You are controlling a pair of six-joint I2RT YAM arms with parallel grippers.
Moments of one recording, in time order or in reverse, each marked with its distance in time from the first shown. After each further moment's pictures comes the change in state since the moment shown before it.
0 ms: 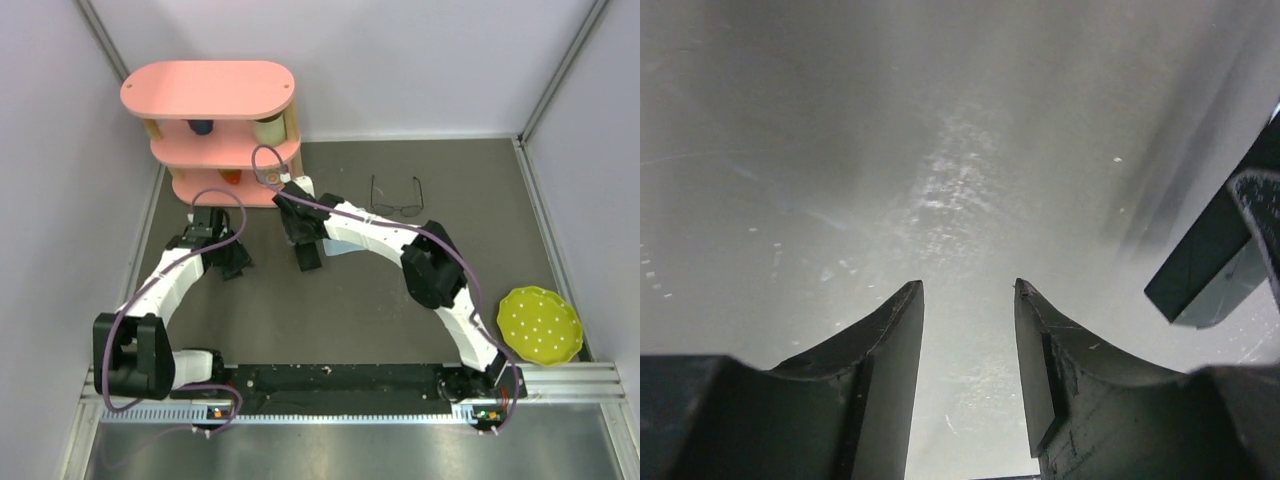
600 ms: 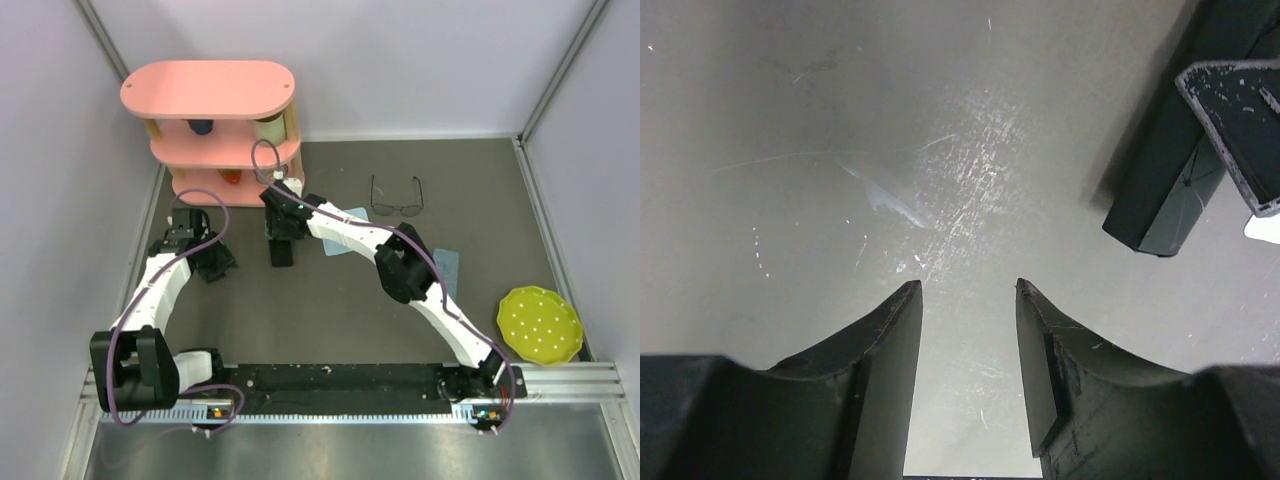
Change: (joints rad) left arm 0.155 -0.074 0.002 -0.081 -0.002 0.084; right arm -0.004 0.296 0.331 0.037 -0.119 0.192
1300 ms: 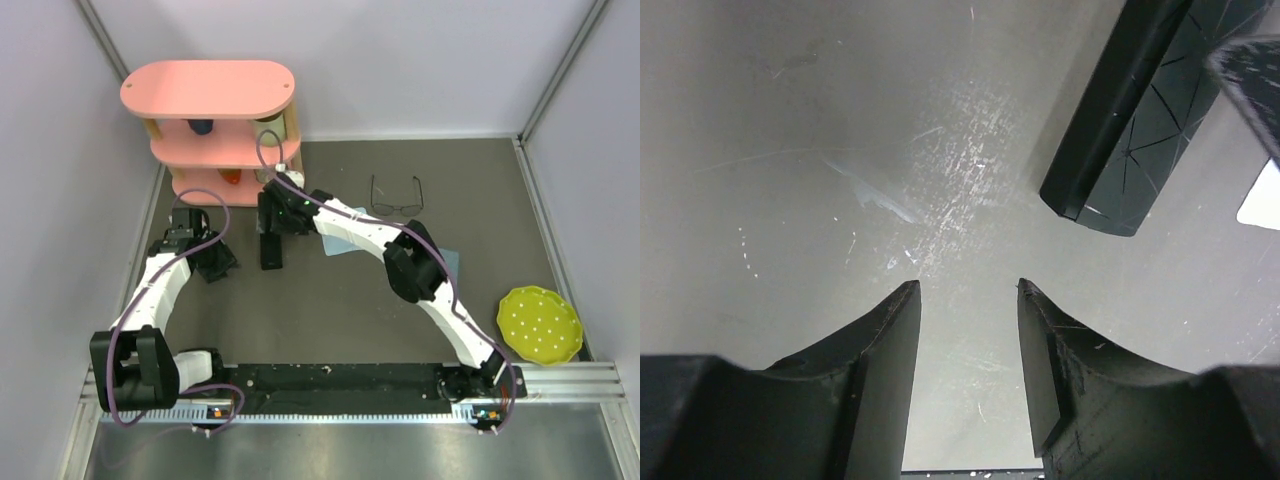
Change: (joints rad) left arm 0.005 0.000 0.000 0.000 0.029 0.018; right arm -0.014 -0.049 -0.045 0.090 -0.082 0.056
